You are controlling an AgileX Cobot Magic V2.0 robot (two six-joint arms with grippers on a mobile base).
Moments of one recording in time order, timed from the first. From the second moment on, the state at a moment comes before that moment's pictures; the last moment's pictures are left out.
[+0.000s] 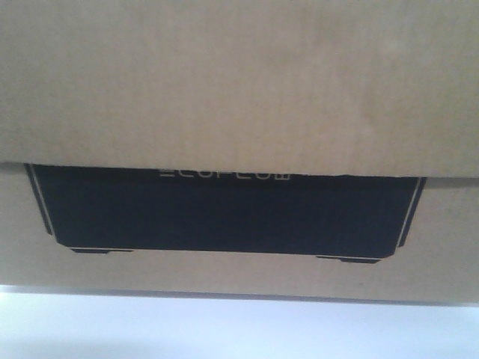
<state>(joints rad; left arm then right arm) -0.25 1.24 -1.28 0.02 1.09 -0.17 0.07 1.22 -1.16 0.13 0.95 0.06</state>
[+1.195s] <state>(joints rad) -0.25 1.33 -1.29 0.03 1.03 -0.15 0.07 1.32 -1.16 0.14 0.77 0.02</state>
